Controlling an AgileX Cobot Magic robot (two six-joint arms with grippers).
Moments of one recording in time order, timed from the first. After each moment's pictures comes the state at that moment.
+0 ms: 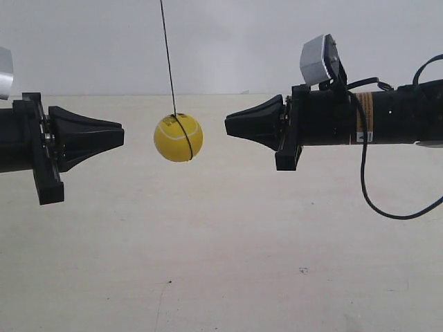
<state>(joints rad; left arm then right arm) 0.04 1.52 -0.62 1.40 -1.04 -0.74 0.22 1.85 -0.96 -1.37 -1.14 0.82</state>
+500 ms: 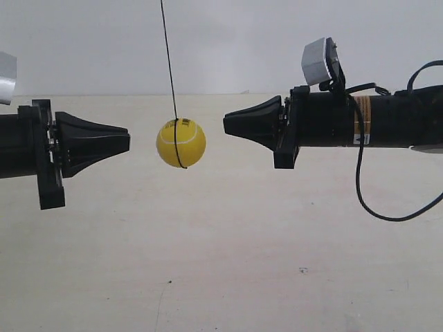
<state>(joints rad) 0.04 1.56 -0.62 1.40 -1.12 -0.73 0.22 1.88 -0.96 -1.33 -1.18 0.82</state>
